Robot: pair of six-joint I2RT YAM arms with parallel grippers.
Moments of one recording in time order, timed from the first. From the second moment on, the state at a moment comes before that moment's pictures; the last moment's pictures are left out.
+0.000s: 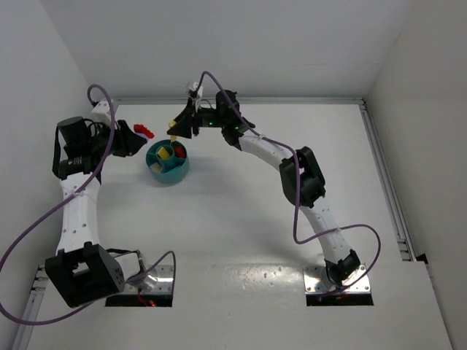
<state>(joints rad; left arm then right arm) 0.33 1.15 1.08 -0.38 0.75 0.04 0.64 2.43 2.05 0.45 -0.86 0.24</state>
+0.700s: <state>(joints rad) 0.36 1.15 1.04 -0.35 0.74 -0.01 0.69 2.56 2.17 0.34 -0.86 0.15</state>
